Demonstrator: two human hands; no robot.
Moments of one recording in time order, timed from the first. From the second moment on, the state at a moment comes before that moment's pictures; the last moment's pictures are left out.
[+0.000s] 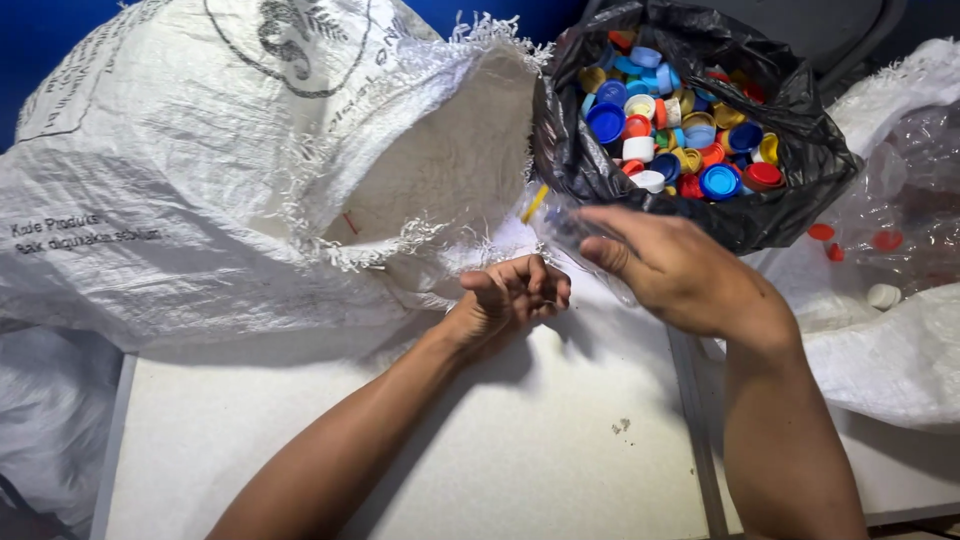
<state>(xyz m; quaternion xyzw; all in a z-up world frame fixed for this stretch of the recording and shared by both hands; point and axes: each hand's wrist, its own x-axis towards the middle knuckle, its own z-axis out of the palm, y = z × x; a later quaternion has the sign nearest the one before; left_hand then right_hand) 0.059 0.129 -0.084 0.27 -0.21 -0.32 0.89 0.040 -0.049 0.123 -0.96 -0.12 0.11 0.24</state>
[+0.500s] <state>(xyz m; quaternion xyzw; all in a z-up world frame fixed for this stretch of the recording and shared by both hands) 0.044 0.121 -0.061 0.53 -0.15 -0.17 0.81 0.026 -0.048 0.065 -0.96 -0.14 0.10 0.22</state>
